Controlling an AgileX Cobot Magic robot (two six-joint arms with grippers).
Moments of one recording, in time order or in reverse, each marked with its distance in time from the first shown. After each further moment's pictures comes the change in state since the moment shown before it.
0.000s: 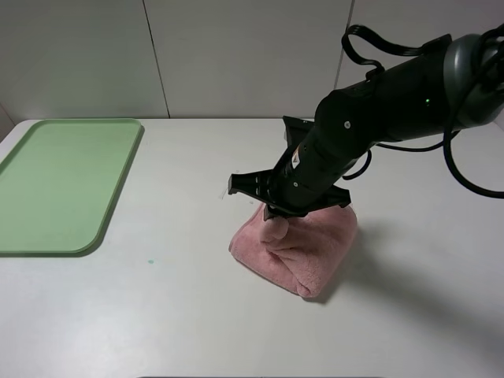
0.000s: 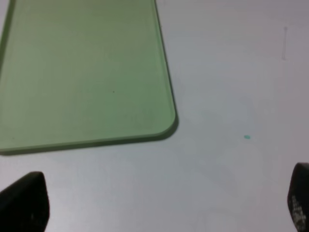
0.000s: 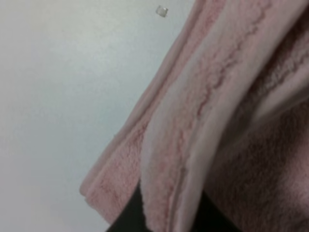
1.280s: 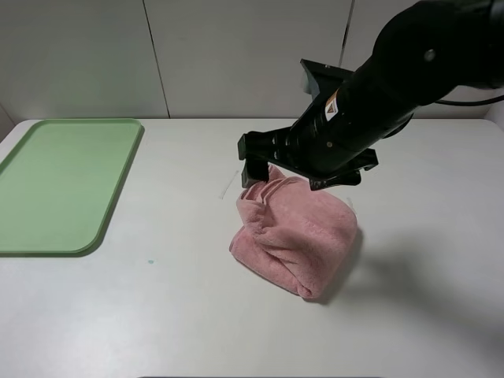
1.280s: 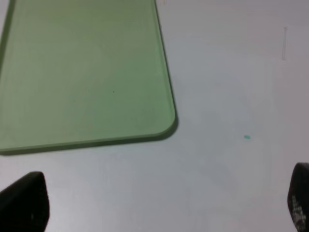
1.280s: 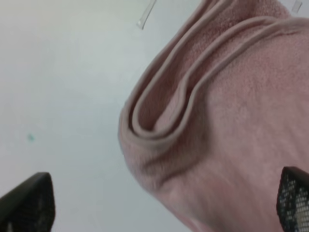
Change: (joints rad) left arm 0.000 0.000 0.000 0.000 0.000 0.000; right arm 0.000 -0.254 0.000 0.007 0.146 -0.135
